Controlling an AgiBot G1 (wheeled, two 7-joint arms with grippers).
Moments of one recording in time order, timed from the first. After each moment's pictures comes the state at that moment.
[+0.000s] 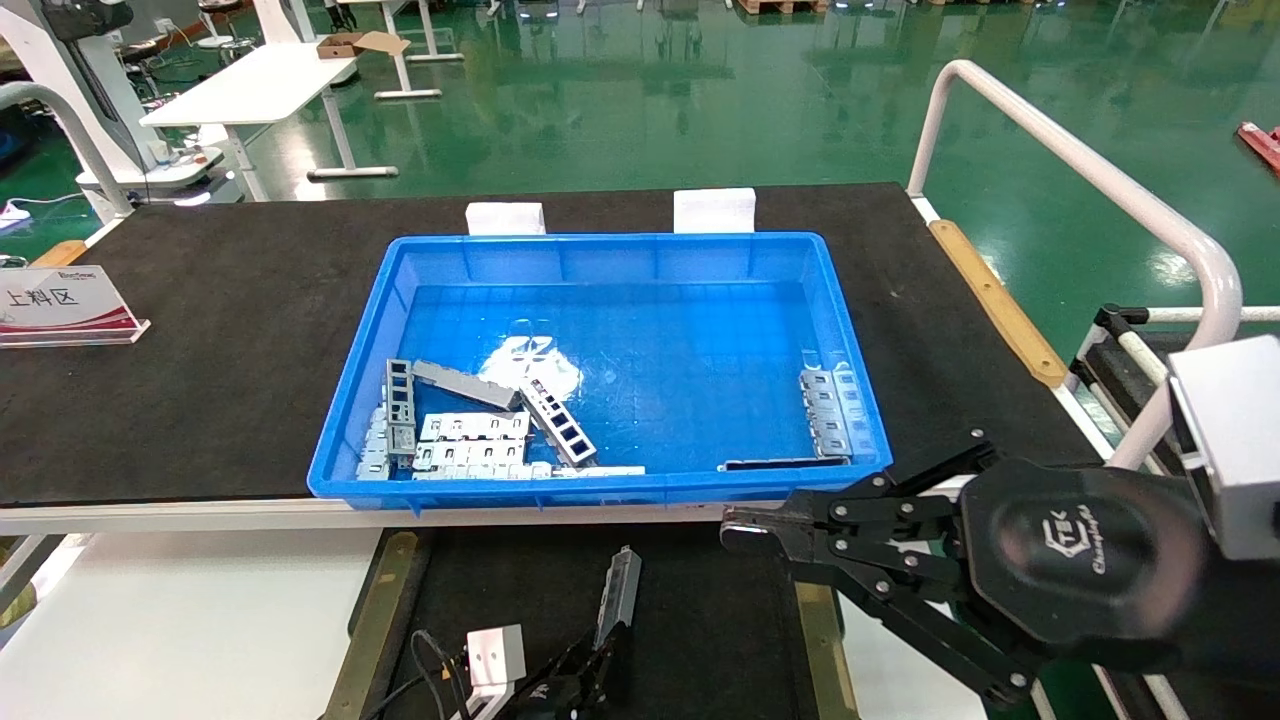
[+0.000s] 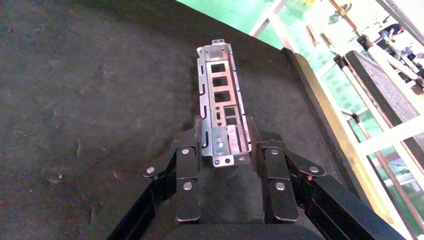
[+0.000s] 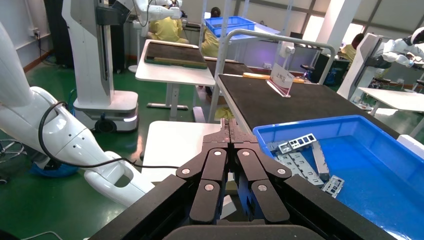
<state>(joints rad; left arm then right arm) -0.60 1.34 0.61 -0.80 -0.01 0.30 0.63 1.09 -0.59 -0.33 1.28 -0.70 -1.48 0.16</state>
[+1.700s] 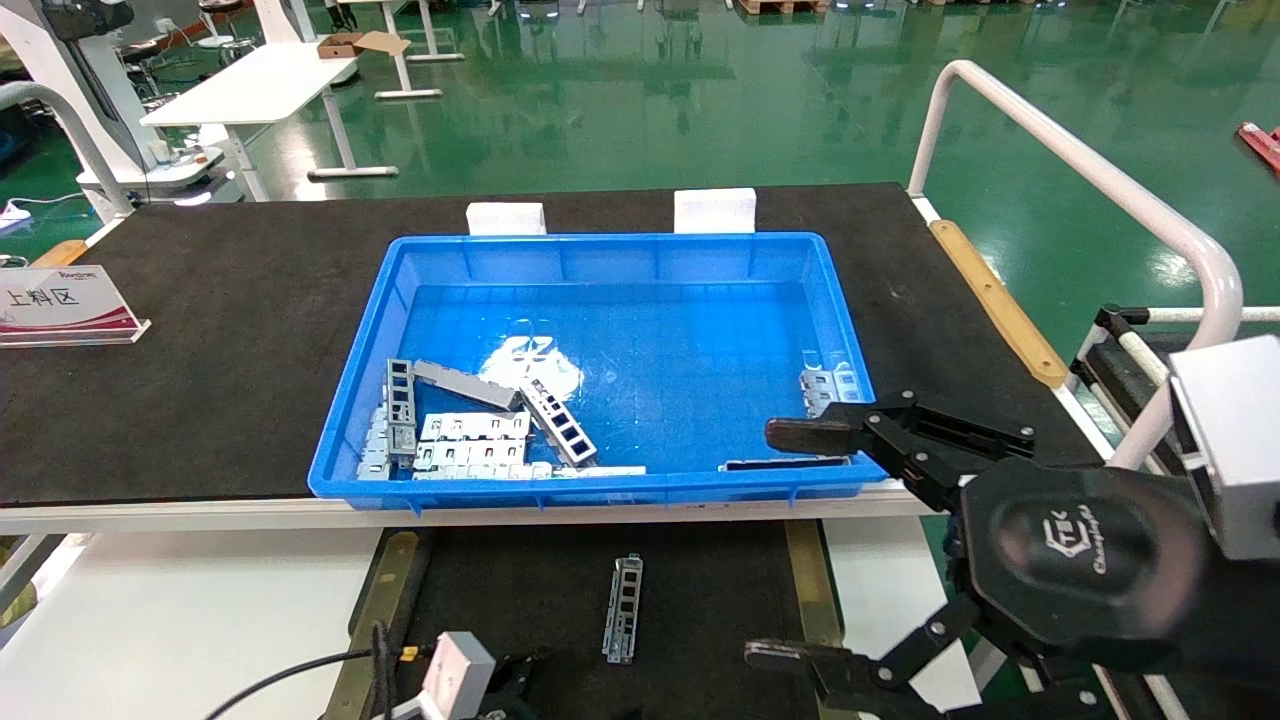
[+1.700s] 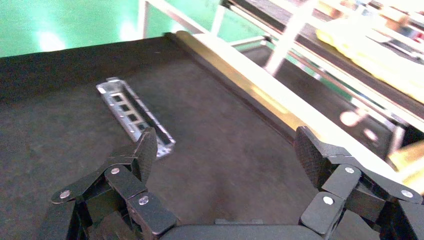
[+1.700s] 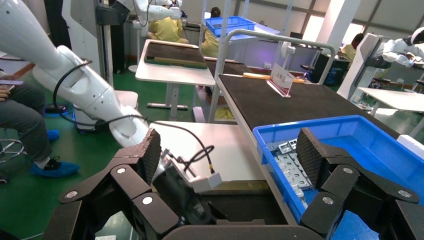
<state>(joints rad) -0.76 0.95 0.96 -0.80 0.22 0.81 0.44 1.09 -0.59 -0.33 1.28 -0.70 -1.48 0.16</state>
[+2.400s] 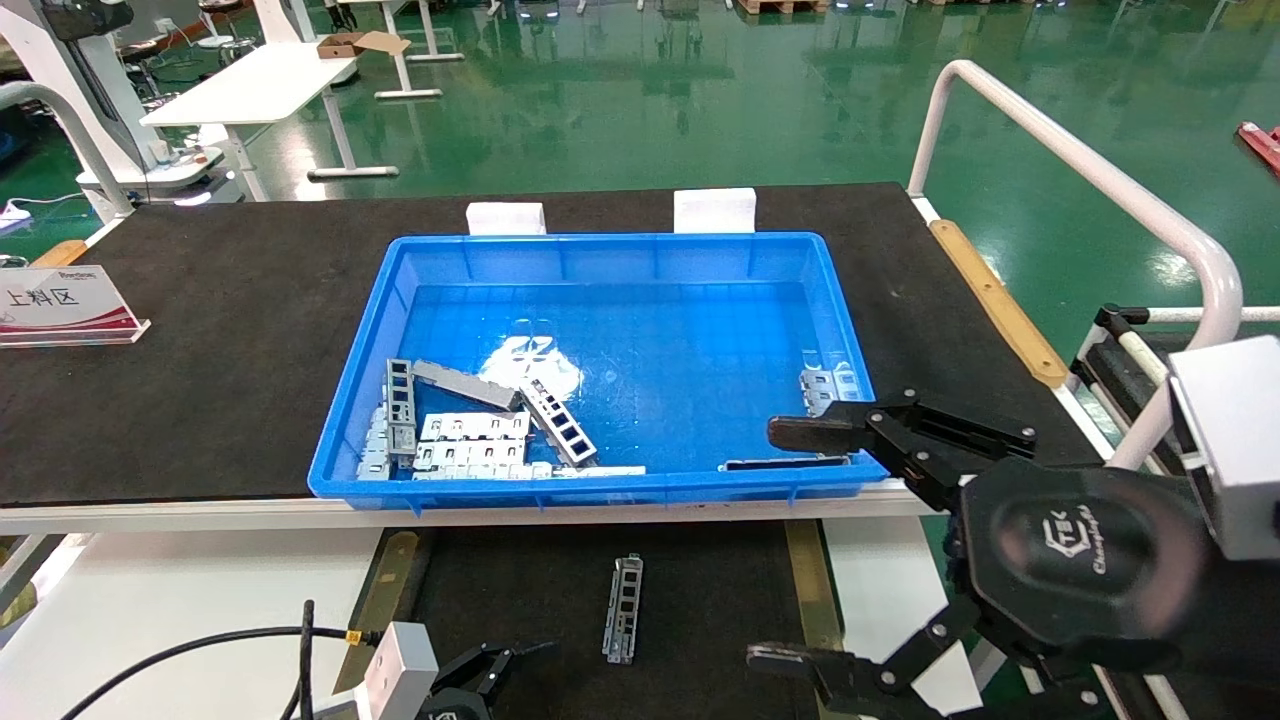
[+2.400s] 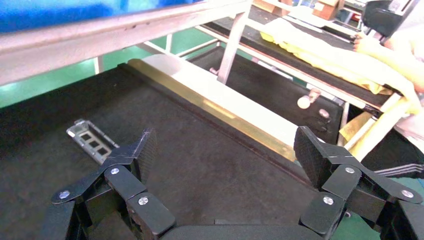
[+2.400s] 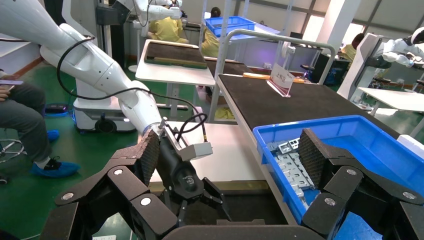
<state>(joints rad) -0.84 0.78 1.00 -0.92 0.29 0.98 0.36 1.09 -0.59 -0.33 1.28 -0.70 -1.48 0.16</state>
